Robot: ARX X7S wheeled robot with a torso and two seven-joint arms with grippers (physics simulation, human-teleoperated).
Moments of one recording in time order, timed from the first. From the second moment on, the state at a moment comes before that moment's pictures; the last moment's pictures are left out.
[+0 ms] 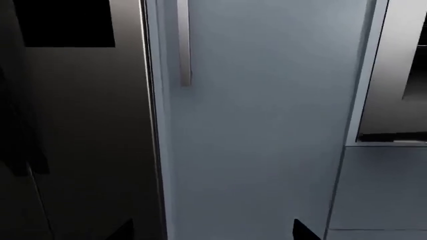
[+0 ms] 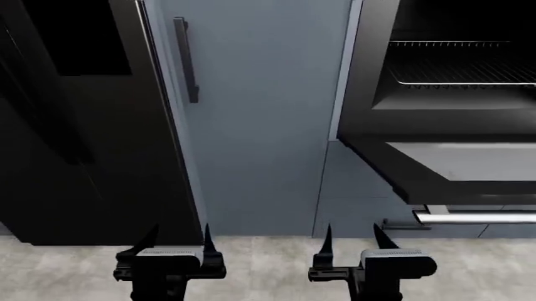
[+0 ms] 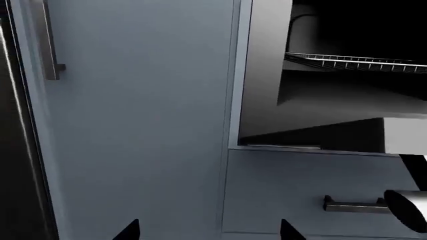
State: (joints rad) left arm 0.00 -0.07 0.08 0.00 -0.07 0.01 -0.09; right arm 0.00 0.07 -0.10 0.00 0.01 -0.02 0.11
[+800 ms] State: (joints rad) left arm -0.61 -0.55 -0.21 0.75 -1.69 -1.20 -1.05; right arm 0.60 0.59 0.22 -0.88 1.52 1.16 0.88
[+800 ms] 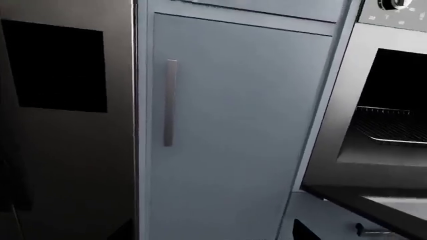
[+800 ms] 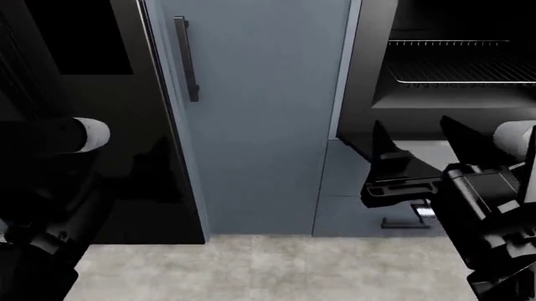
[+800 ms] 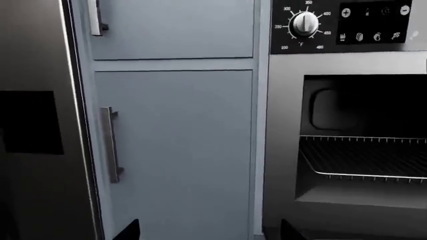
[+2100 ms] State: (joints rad) left arm -0.89 -0.81 -0.09 0.72 -2.19 -1.09 -1.35; right arm 0.90 0.92 0.15 -0.84 2.03 1.16 1.23
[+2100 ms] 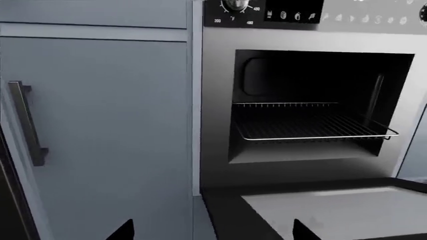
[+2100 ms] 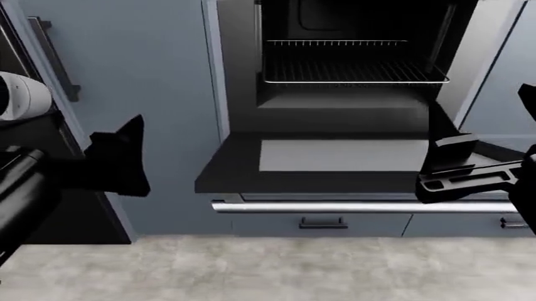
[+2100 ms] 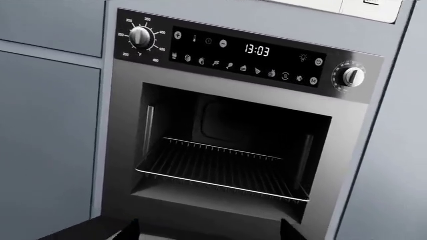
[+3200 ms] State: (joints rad) left arm -0.85 -0.81 -0.10 0.74 -2.13 -1.05 -1.31; right arm 0.87 0.89 0.11 -0.84 1.95 1.17 1.20
